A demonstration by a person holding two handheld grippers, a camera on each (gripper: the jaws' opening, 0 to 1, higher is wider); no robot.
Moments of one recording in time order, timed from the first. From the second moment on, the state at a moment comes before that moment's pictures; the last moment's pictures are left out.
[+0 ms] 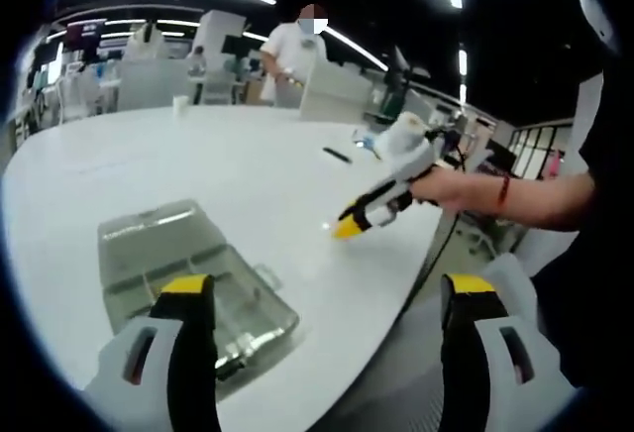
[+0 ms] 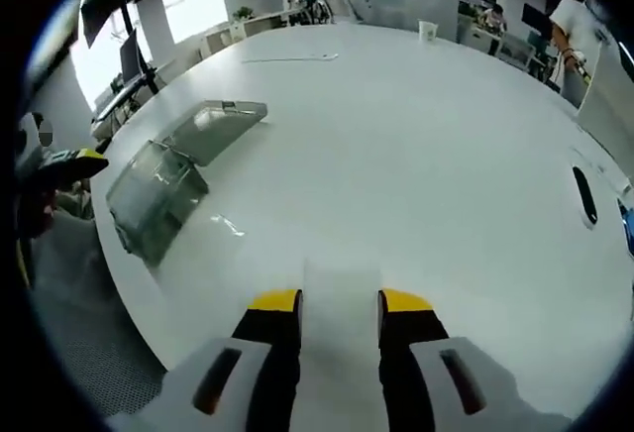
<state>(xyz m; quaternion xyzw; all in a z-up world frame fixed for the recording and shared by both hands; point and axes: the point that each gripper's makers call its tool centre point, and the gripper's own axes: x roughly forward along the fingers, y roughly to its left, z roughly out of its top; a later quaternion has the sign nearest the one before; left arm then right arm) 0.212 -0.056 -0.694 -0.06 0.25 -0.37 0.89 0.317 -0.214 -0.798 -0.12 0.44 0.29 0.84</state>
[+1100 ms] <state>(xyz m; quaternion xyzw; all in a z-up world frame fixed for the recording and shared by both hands) 0.200 -0.049 -0.676 -0.08 0.24 -0.39 0.89 0.288 -0.169 -0.761 -0.10 0.37 0.32 0.87</state>
